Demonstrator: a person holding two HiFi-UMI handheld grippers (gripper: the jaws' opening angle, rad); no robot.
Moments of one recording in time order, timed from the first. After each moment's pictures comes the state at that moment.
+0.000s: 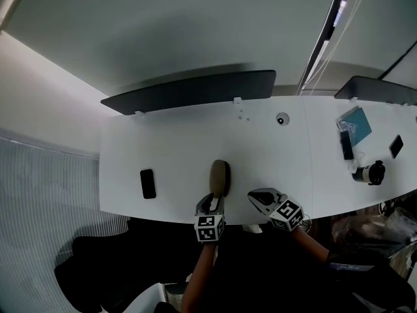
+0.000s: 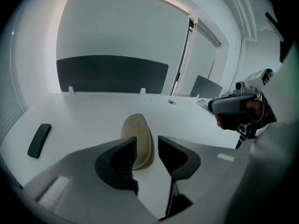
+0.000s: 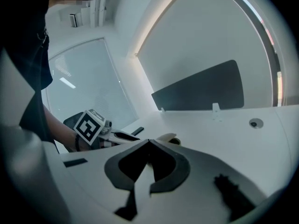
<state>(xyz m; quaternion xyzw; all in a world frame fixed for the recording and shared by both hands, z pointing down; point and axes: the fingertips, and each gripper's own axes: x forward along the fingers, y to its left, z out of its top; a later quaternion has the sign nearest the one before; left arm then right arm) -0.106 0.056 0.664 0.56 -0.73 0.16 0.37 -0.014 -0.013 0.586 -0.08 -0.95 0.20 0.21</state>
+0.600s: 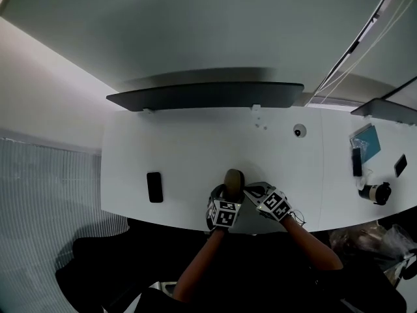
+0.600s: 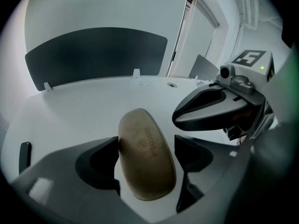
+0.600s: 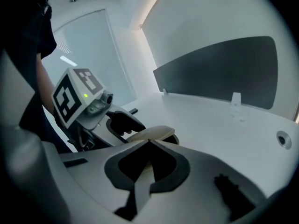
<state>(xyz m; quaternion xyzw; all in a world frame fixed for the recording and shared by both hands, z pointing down) -0.131 0.002 0.725 0.59 -0.64 0.25 0.43 -0.115 -0.020 0.672 -0.13 -0.93 0.13 0.33</state>
